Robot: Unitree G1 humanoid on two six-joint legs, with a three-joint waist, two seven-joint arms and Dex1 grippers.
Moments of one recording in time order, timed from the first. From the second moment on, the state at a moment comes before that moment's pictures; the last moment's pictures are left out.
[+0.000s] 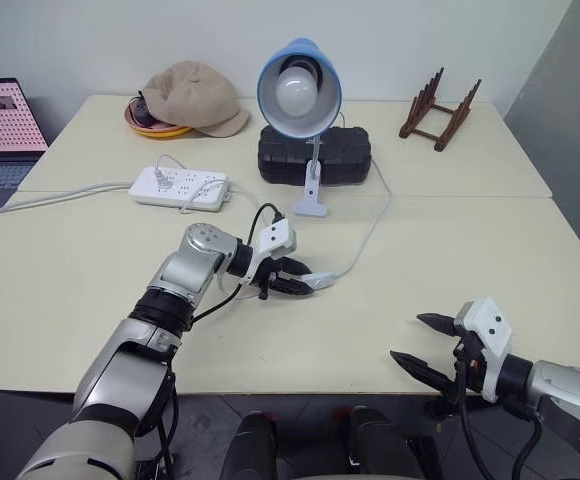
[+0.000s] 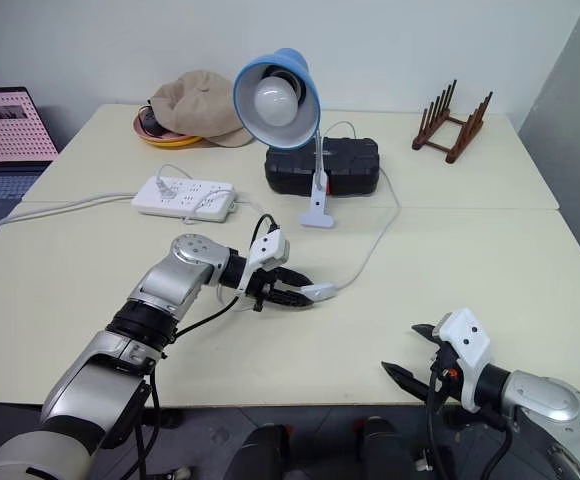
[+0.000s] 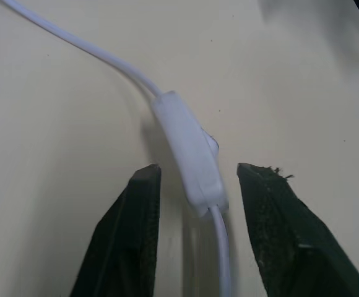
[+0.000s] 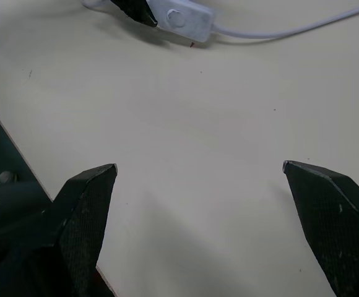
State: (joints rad) left arm -0.80 0.48 -0.34 0.51 -0.13 0.25 -1.36; right arm 0.30 -0.73 -0.16 -0.77 0.57 0.70 0.60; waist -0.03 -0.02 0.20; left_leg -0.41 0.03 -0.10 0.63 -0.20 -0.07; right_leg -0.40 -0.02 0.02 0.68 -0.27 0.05
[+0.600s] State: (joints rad) left arm -0.83 0.45 -0.23 0.39 -0.33 0.76 -1.38; right arm 0.21 -0.64 -0.18 -0.78 0.70 0.80 0.51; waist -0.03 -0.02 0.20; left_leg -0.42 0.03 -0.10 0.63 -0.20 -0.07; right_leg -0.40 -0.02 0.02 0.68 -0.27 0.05
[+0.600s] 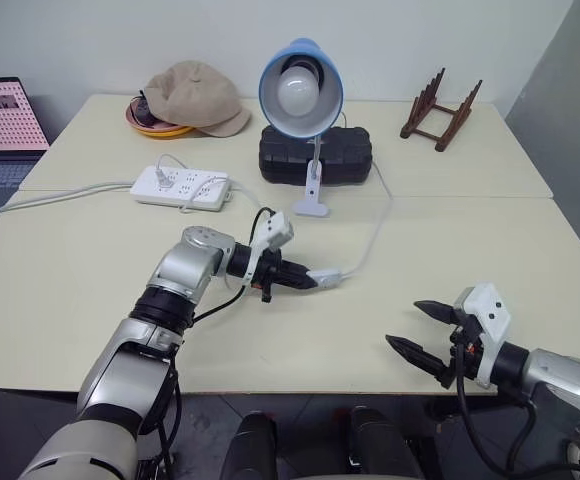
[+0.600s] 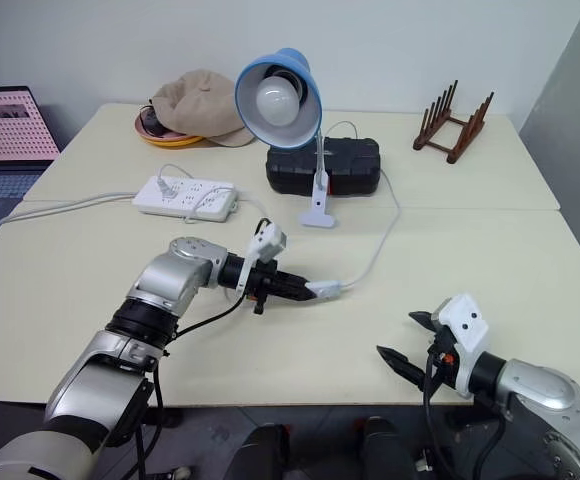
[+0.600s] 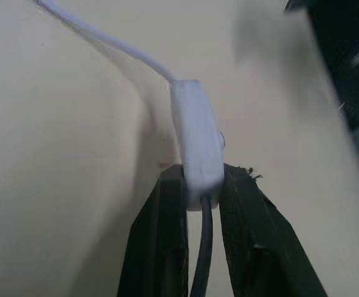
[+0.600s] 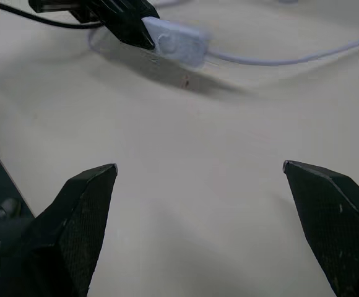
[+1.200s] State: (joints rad) left arm -0.82 0.41 0.02 0.19 -0.75 1.42 -1.18; right arm -0.05 -0.39 -0.10 -0.61 1.67 0.80 -0.01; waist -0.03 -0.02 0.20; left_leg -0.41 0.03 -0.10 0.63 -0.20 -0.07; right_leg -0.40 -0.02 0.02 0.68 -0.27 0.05
